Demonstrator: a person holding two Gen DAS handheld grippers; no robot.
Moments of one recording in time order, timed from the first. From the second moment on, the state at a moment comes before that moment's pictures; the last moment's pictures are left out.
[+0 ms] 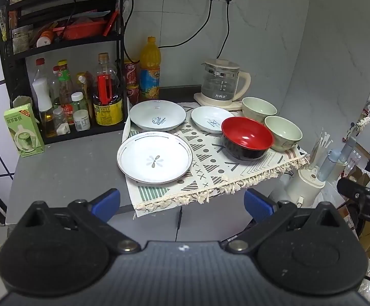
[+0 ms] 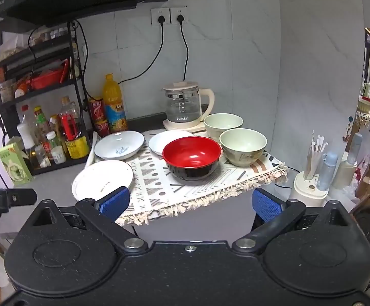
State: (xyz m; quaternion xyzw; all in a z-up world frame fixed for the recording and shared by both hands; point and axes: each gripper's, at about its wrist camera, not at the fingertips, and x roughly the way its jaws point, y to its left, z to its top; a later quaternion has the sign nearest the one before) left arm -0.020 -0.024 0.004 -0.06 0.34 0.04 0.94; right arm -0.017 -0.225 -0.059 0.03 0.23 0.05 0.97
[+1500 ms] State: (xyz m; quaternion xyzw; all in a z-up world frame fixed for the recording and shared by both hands) left arm -0.022 -0.009 0.007 -0.06 0.34 0.05 0.94; right arm -0.018 -0.214 -0.056 0.01 0.22 0.06 0.97
